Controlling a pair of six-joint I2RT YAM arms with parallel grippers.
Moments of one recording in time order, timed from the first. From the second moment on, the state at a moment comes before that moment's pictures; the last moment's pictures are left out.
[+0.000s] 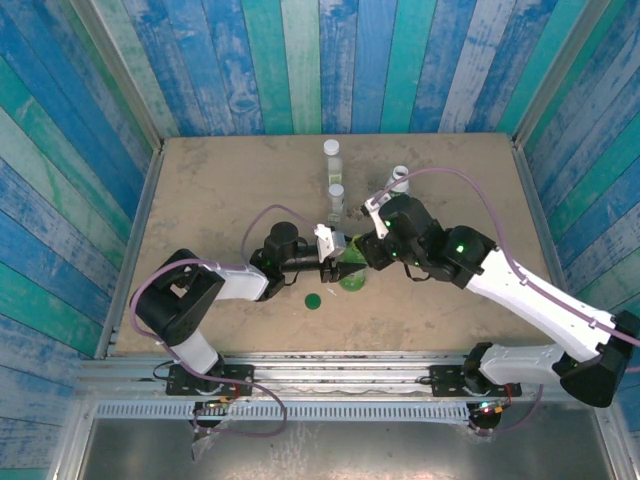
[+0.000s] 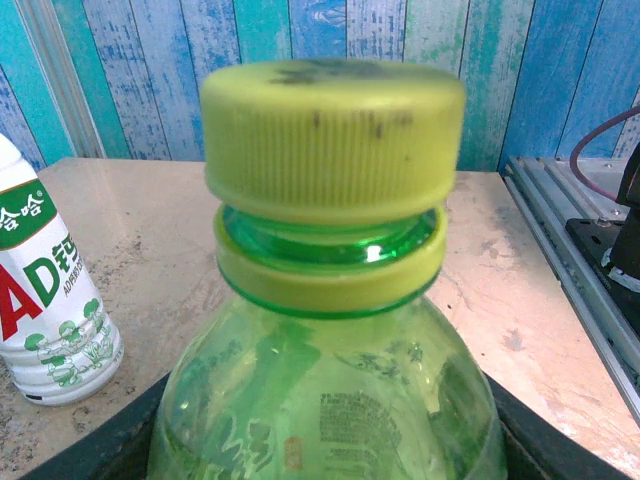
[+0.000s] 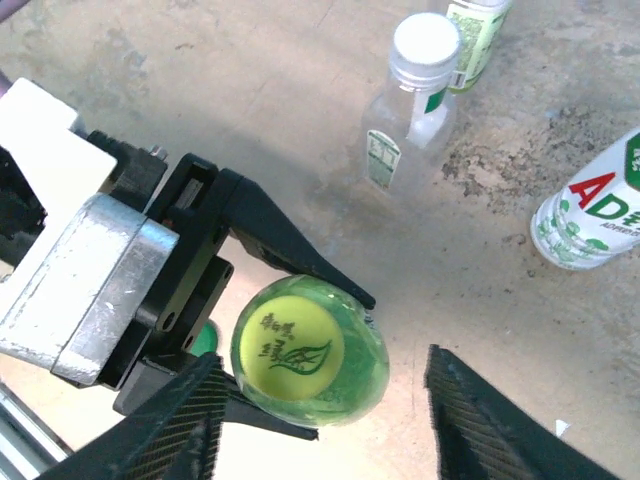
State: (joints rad) left arm -0.68 1.64 0.58 0.92 0.74 0.15; right arm 0.87 1.20 1.19 -0.75 0.17 0.26
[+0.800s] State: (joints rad) left arm -0.68 1.64 0.58 0.93 0.73 0.14; right arm 0.77 1.22 1.13 -0.63 -0.04 0.32
